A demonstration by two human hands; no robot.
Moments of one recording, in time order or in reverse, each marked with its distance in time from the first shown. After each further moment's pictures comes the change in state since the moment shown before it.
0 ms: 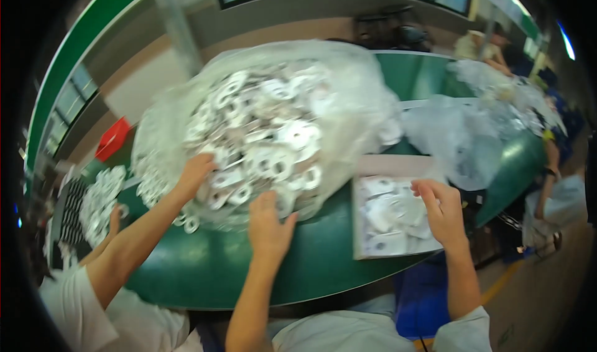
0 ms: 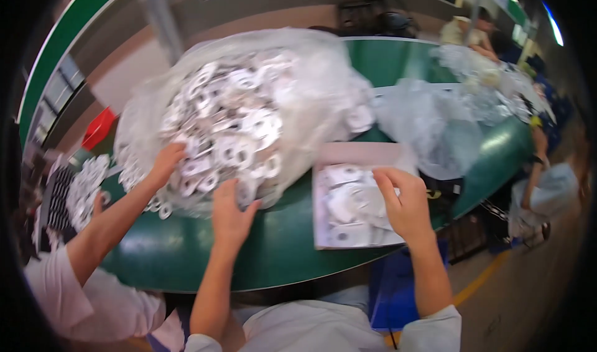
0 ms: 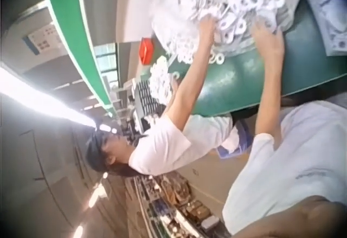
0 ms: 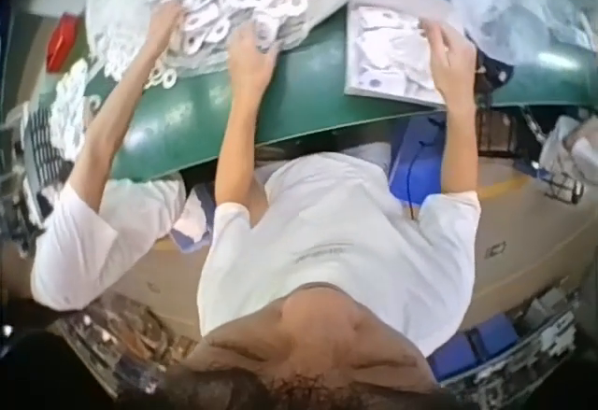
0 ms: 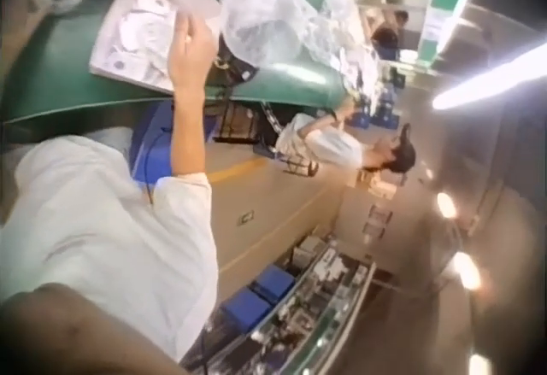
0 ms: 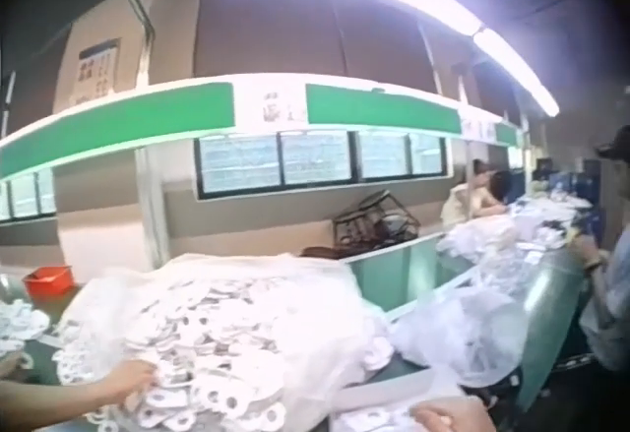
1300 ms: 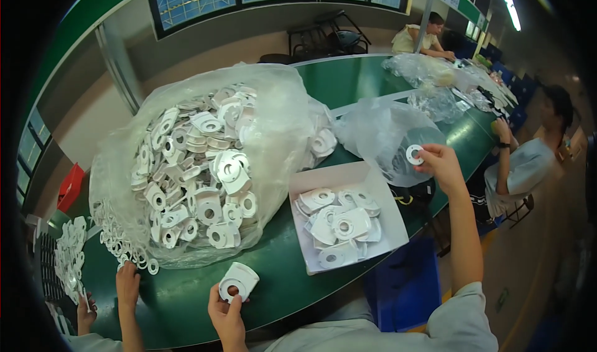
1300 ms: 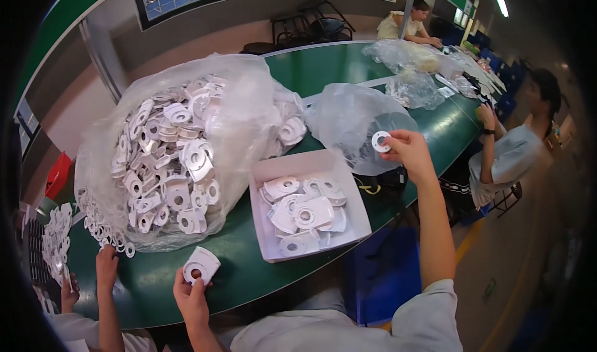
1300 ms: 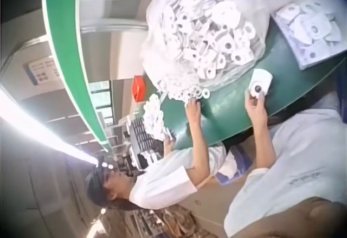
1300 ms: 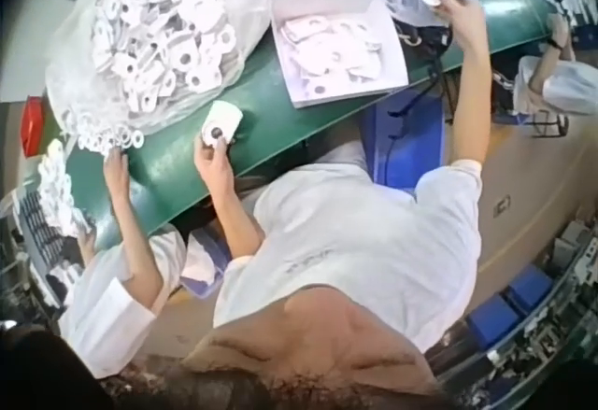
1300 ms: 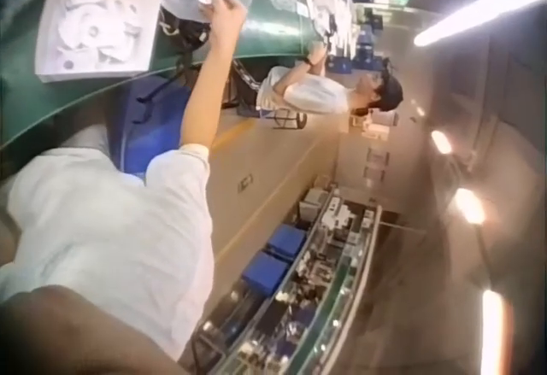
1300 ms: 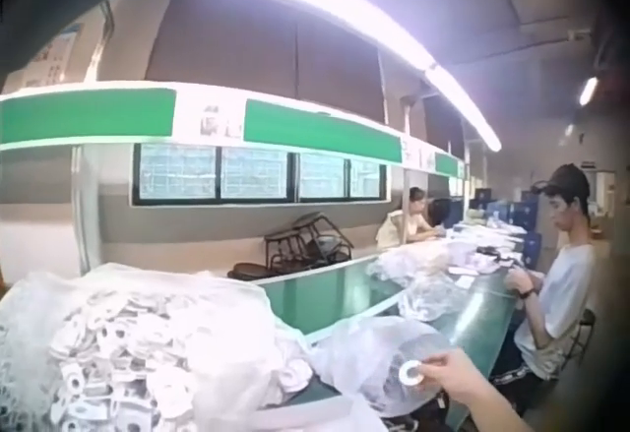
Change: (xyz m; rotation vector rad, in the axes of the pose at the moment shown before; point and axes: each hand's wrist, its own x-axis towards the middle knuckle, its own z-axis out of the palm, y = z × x) left_hand -0.096 0.007 -0.024 -1.178 -0.034 -0.462; right_hand 0.039 0.088 -0.136 0.318 0.205 0.600
